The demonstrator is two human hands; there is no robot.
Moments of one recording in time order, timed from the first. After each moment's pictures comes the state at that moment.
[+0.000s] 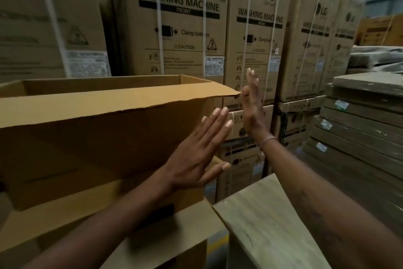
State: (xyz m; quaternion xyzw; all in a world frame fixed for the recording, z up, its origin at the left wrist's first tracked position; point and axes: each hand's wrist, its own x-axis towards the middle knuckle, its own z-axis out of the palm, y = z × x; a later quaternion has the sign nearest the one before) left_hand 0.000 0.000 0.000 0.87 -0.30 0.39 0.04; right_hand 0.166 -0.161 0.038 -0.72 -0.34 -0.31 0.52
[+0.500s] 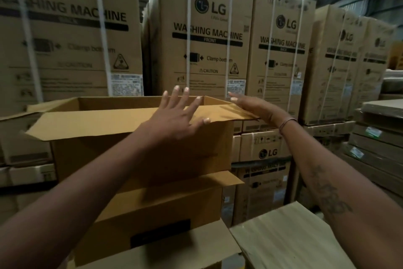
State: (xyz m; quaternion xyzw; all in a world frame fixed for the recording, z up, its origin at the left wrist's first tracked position) left_hand -0.026 0.071 0.124 0.98 0.06 0.17 -0.09; right_hand 0.182 -0.144 0.137 -0.82 -0.40 0.06 0.41
